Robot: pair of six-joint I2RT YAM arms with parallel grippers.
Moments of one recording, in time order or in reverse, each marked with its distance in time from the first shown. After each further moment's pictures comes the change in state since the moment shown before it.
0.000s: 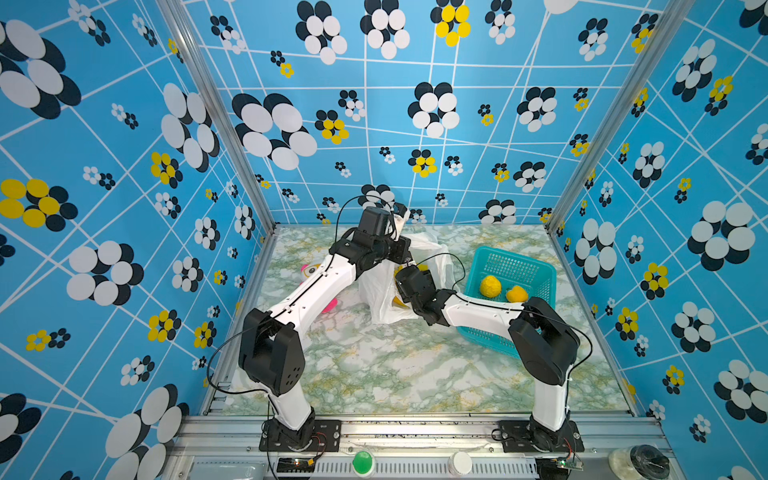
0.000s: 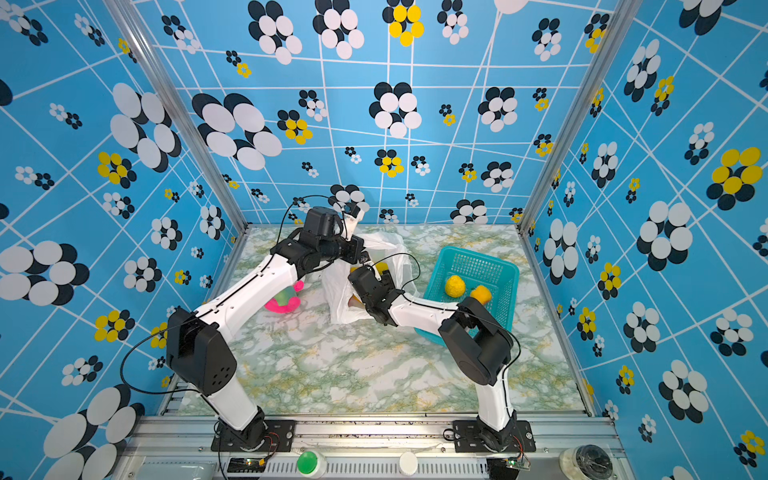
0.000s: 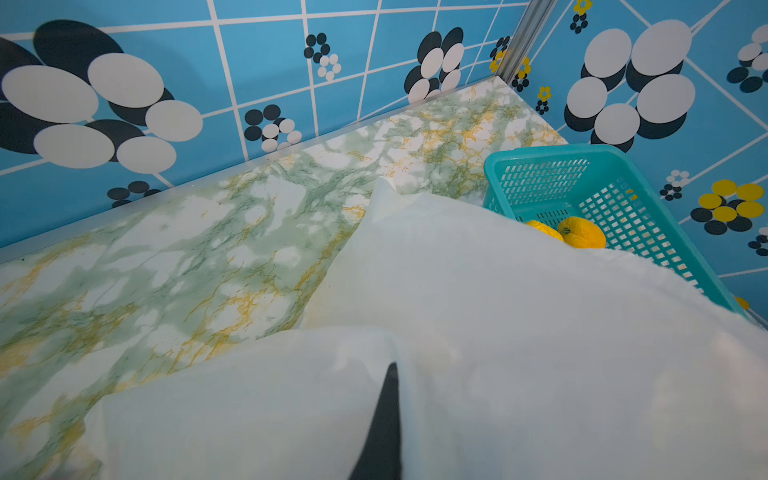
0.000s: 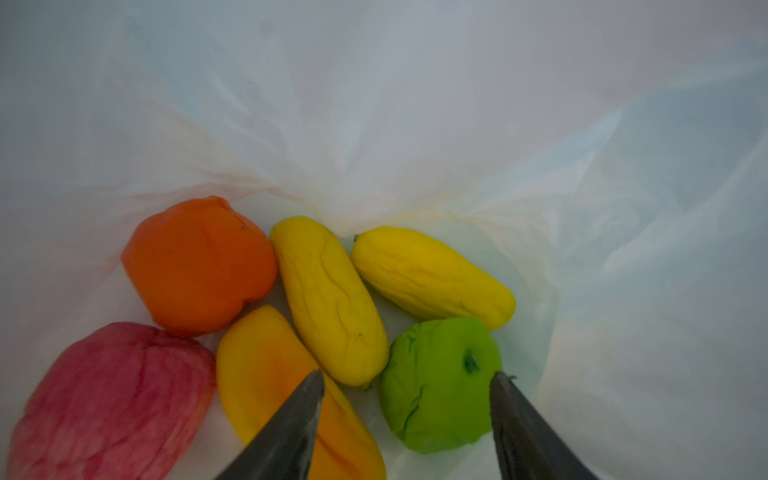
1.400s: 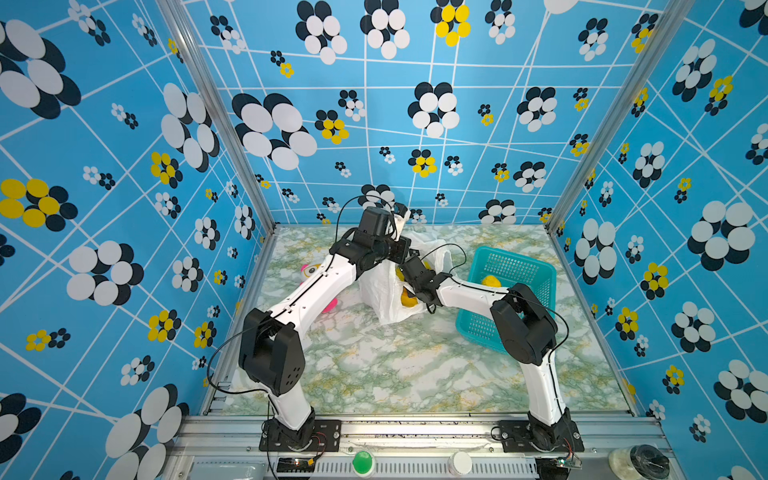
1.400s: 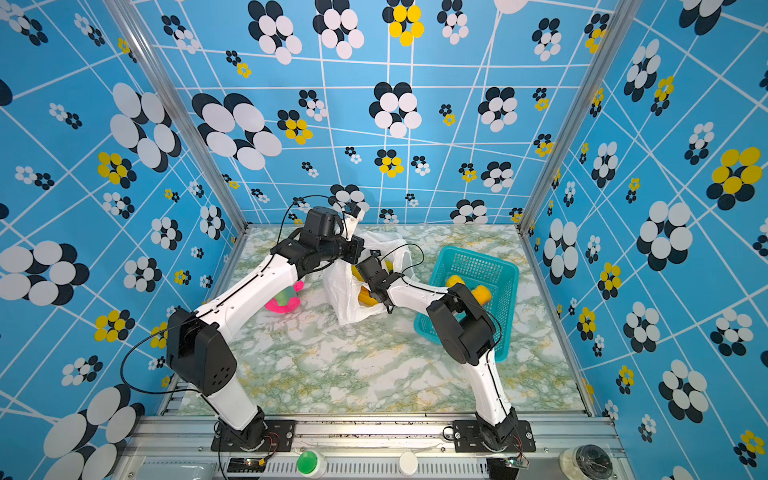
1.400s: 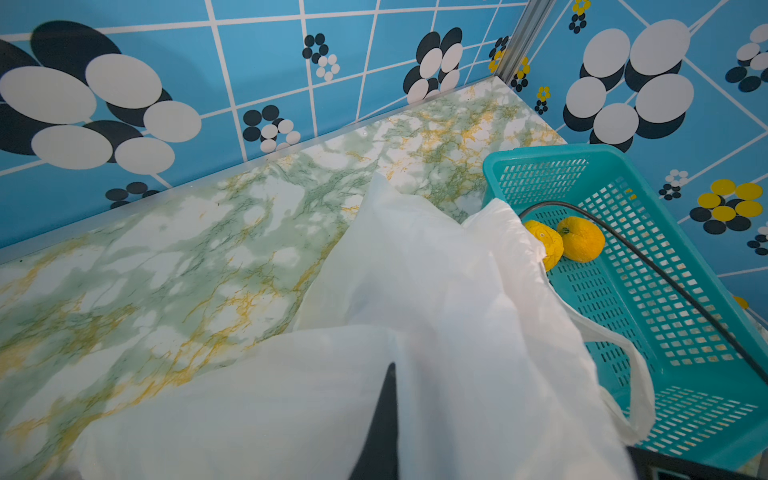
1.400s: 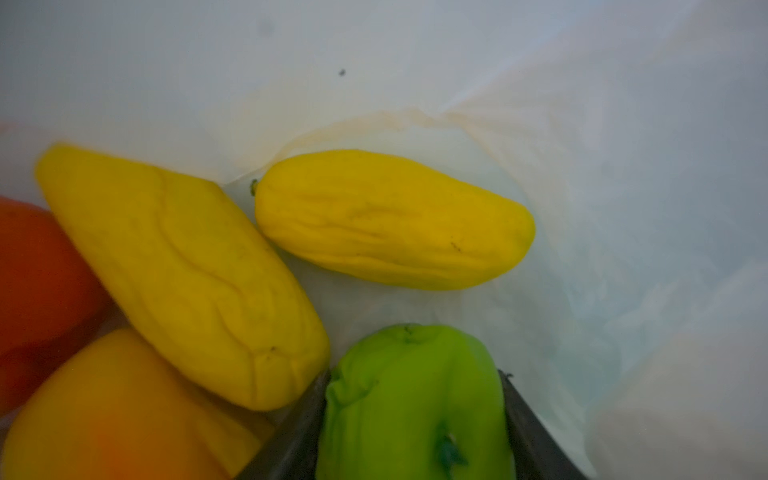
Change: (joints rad) left arm -0.002 0.000 0.000 0.000 0.000 0.000; right arm -0.113 0.115 0.148 -0.259 -0.156 0.138
